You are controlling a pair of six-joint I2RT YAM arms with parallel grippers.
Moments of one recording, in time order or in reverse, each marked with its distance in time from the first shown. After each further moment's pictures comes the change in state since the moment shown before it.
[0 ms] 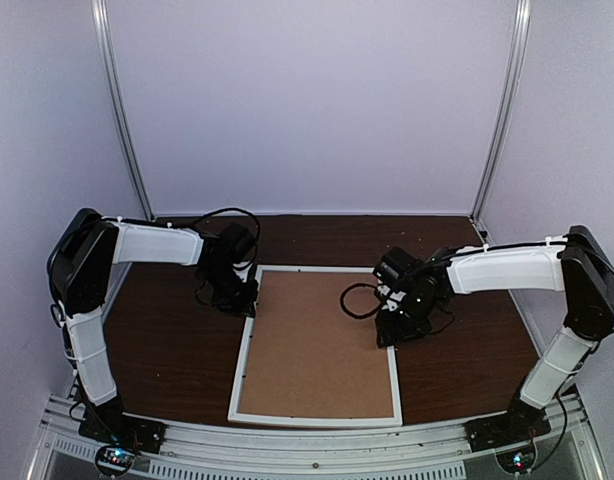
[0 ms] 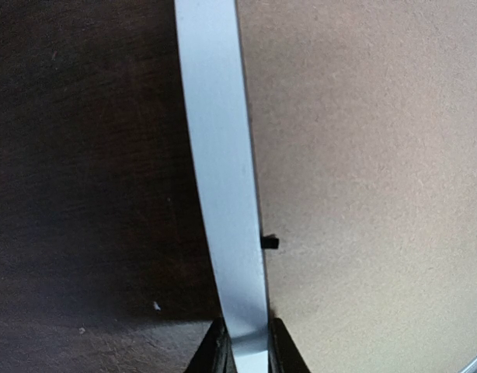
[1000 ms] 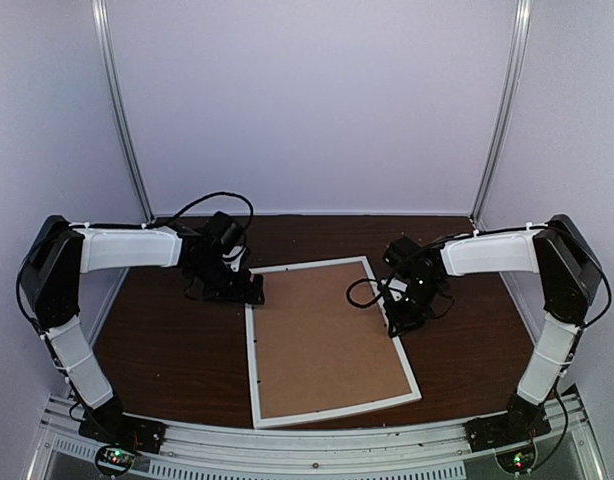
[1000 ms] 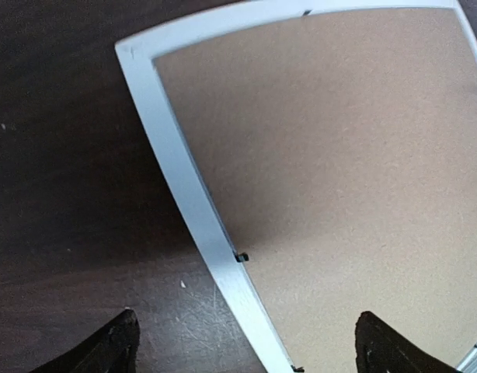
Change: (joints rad) left arm -0.003 -0.169 -0.099 0.087 -0.063 0.045; right arm -0.163 0.124 0.071 -0.035 -0.082 -0.220
